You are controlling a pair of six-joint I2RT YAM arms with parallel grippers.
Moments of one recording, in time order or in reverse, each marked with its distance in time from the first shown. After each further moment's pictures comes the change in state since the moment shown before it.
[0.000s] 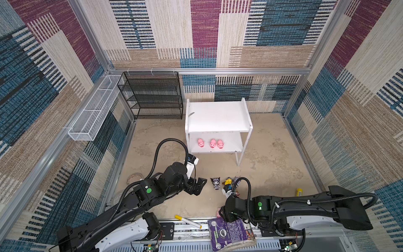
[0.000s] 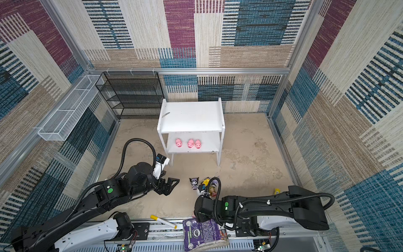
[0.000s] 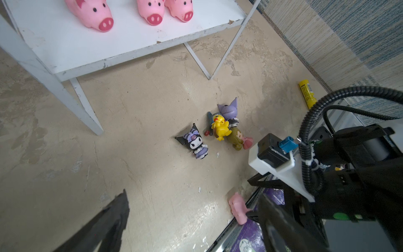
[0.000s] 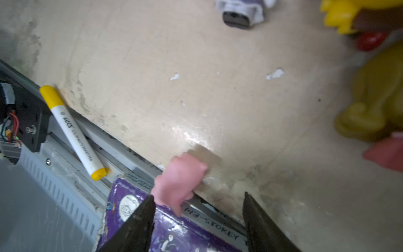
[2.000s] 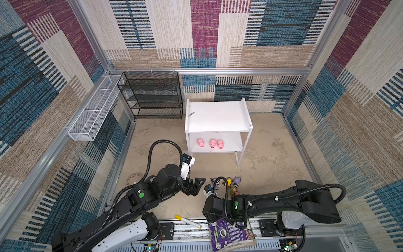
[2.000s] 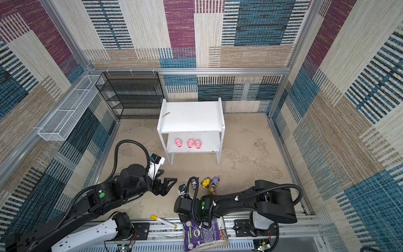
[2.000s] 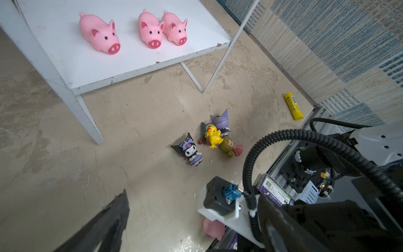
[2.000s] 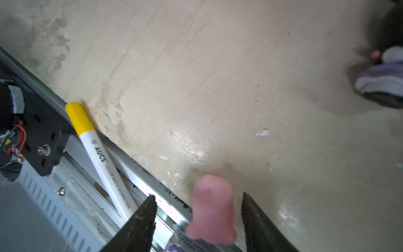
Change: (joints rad) left arm 0.000 -0.083 -0.008 0.013 0.002 0.000; right arm 0.040 0.347 0.247 0.101 0.038 -0.116
